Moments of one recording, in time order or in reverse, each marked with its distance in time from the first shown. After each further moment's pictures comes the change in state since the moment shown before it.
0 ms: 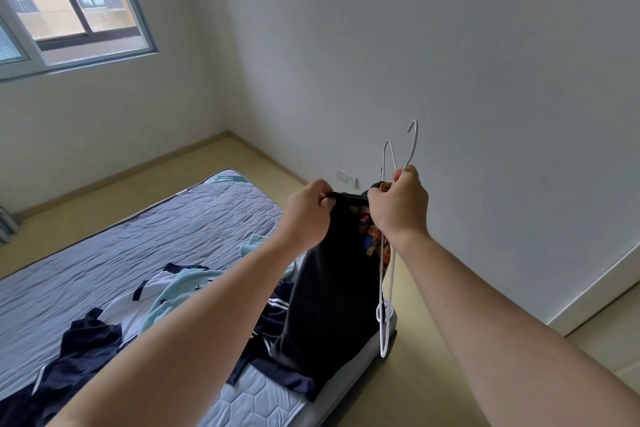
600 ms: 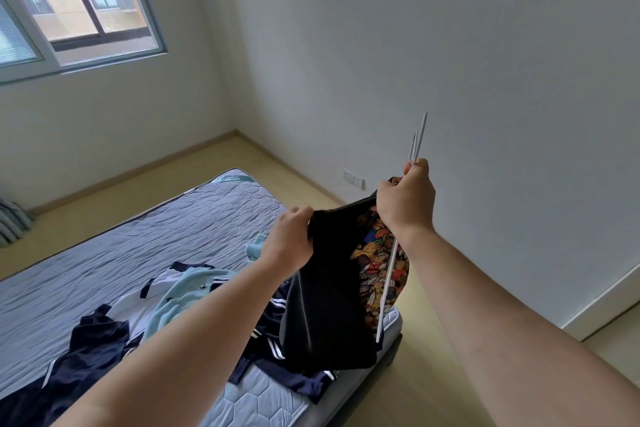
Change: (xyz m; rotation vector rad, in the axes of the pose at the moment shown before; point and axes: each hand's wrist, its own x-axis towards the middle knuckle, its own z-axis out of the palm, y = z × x) left_hand -0.008 -0.062 0.005 0.360 -0.030 0.093; right_hand 0.014 -0.004 0.001 0.046 0.039 -0.023
